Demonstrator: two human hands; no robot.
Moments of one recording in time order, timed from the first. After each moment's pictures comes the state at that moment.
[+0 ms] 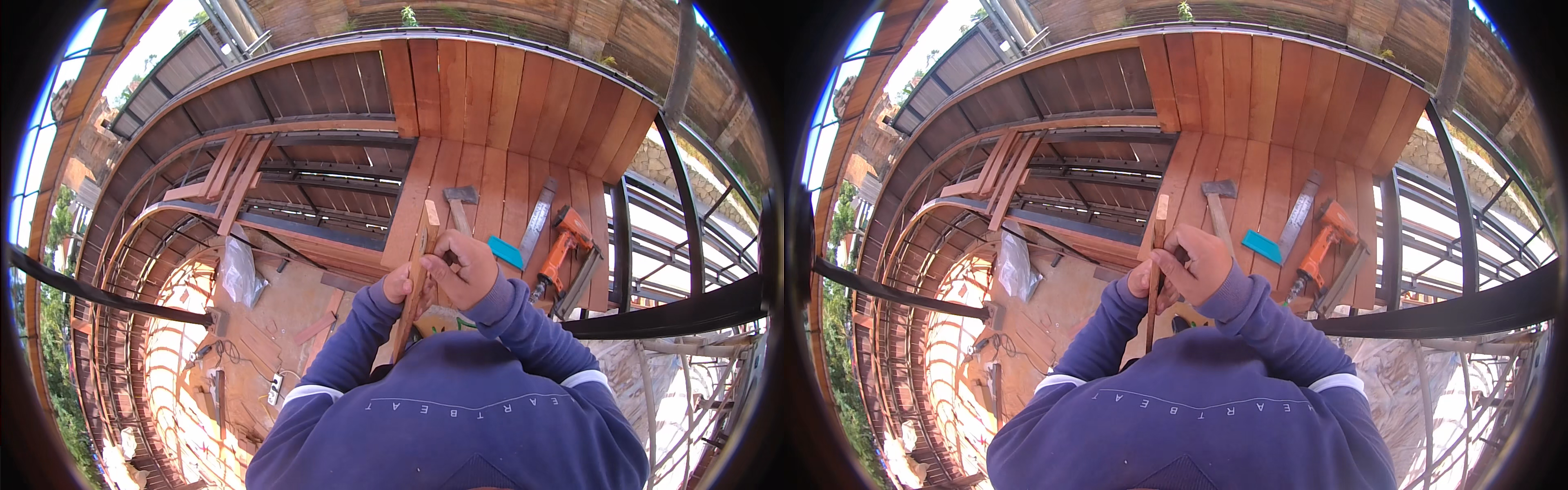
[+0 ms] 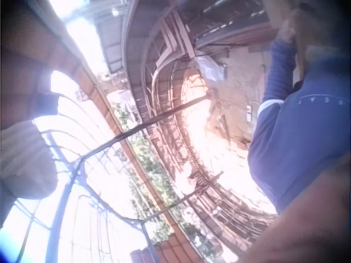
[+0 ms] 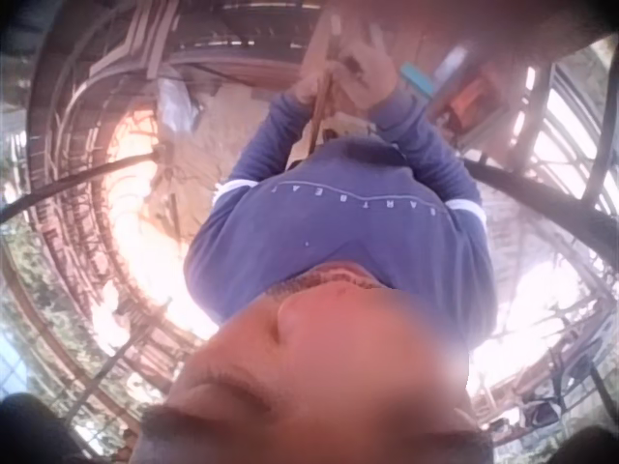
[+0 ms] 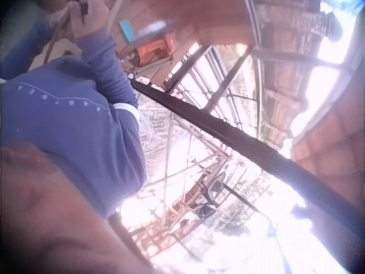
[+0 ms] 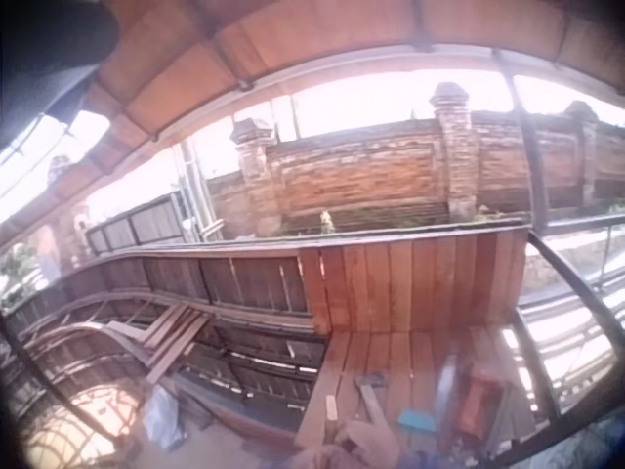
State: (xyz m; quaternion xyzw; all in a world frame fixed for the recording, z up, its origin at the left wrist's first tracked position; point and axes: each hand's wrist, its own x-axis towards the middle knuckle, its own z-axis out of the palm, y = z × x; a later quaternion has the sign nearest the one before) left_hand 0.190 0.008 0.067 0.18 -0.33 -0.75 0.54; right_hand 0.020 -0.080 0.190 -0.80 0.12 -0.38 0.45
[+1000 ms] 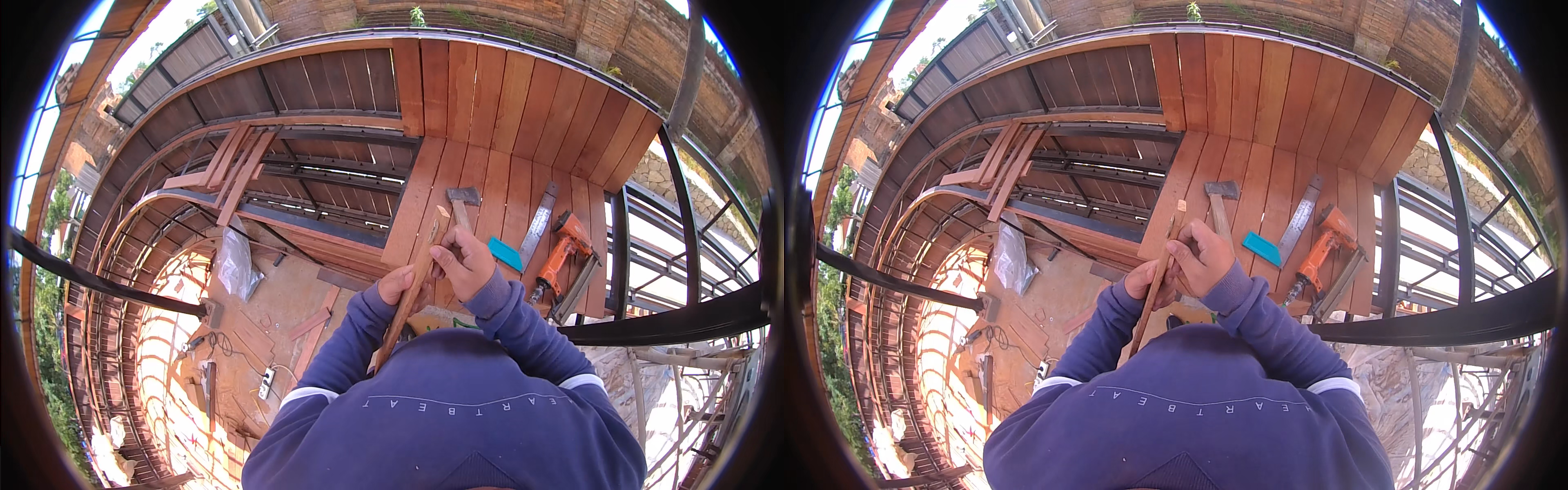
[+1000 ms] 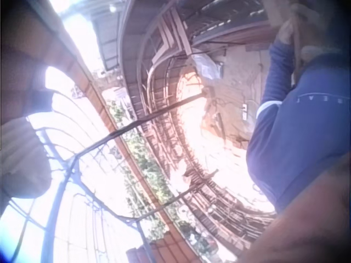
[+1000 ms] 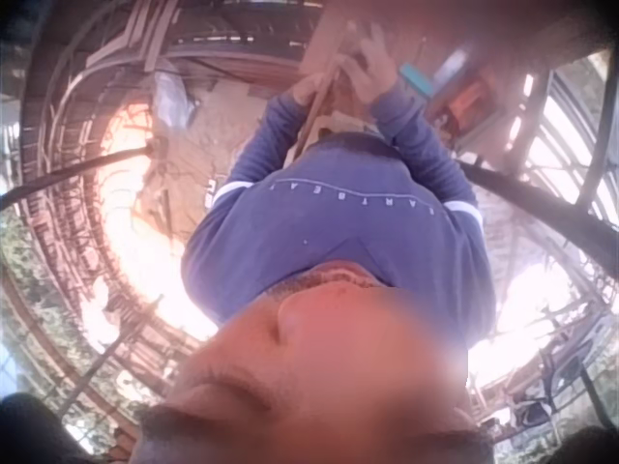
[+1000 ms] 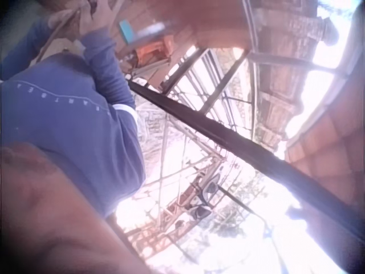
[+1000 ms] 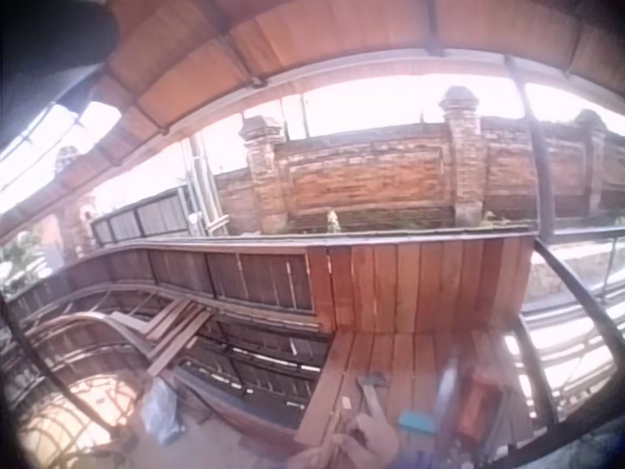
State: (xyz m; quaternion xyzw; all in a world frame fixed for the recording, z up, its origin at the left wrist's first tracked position) left_hand 0.196 0.027 0.063 0.26 -0.32 -0.73 0.54; right_hand 0.029 -0.079 0.168 -0.66 0.18 -0.30 0.67
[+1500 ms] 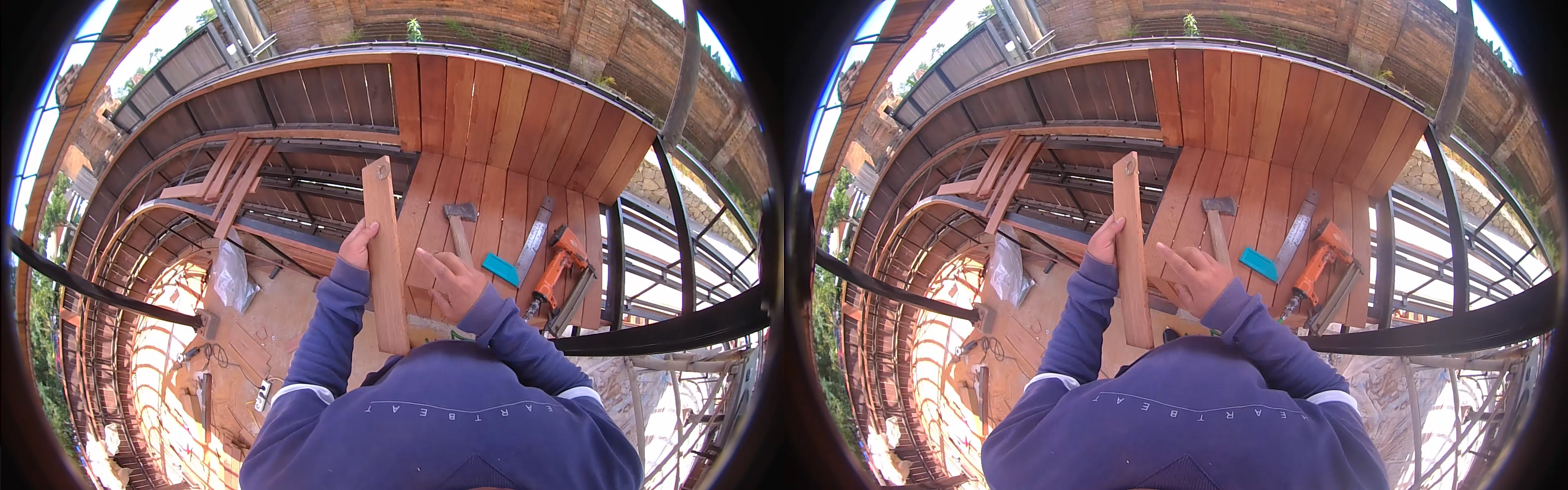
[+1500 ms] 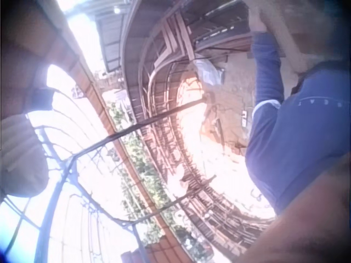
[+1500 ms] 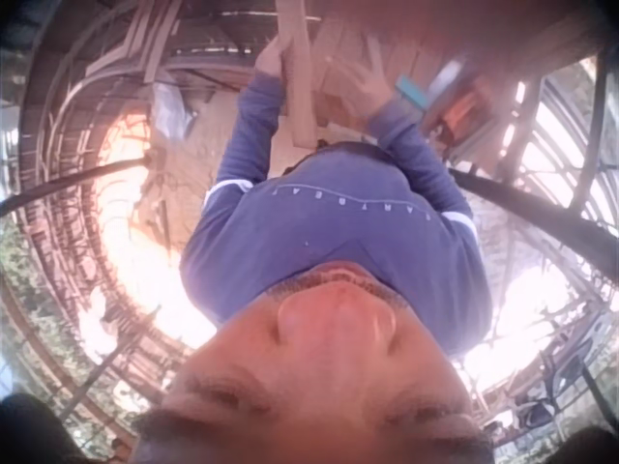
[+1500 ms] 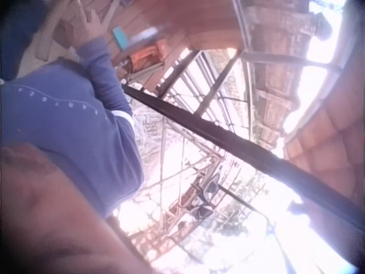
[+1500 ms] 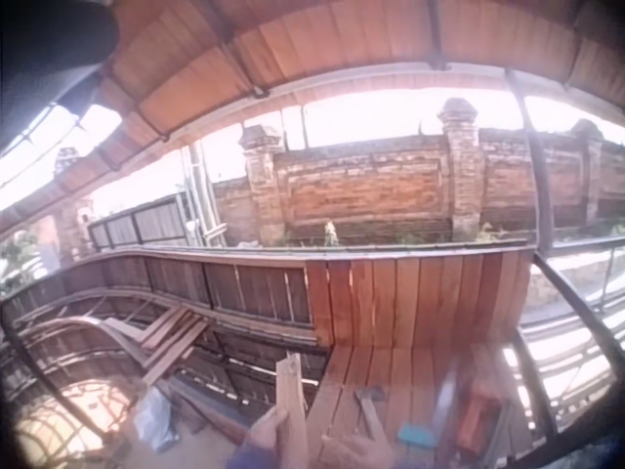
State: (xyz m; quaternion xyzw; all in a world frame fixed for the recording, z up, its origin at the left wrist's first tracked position) left_hand 0.265 -0.015 0.105 0.47 -0.23 -0.47 0.71; right_hand 0.021 -0.084 0.157 -0.91 0.11 -0.30 0.27
